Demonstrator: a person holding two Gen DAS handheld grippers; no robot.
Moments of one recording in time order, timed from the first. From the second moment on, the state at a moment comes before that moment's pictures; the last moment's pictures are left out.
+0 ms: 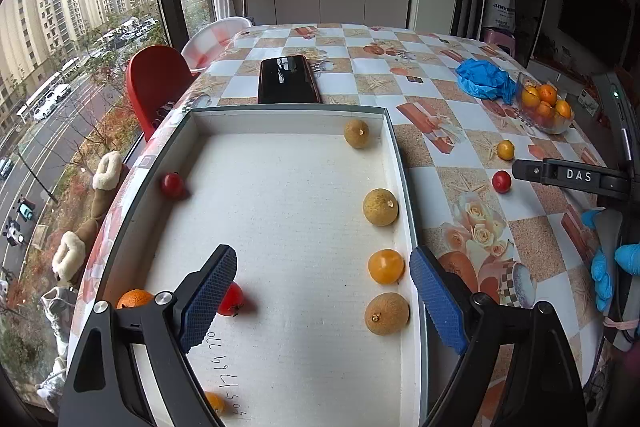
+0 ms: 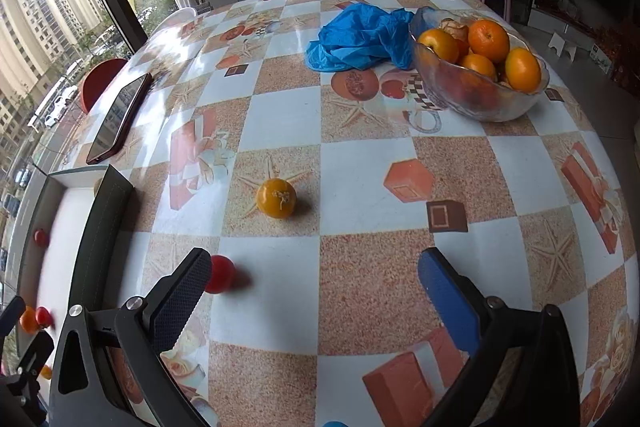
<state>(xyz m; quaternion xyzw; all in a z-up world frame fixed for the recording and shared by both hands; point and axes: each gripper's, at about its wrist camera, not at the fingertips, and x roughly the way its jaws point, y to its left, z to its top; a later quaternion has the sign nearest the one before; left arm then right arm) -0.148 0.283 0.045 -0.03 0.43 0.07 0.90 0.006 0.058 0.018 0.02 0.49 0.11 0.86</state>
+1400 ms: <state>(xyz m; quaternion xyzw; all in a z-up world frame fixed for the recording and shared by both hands) -0.027 0.130 0.004 0.01 0.46 0.03 0.89 0.011 -0.038 0.022 0.04 0.46 0.13 0.87</state>
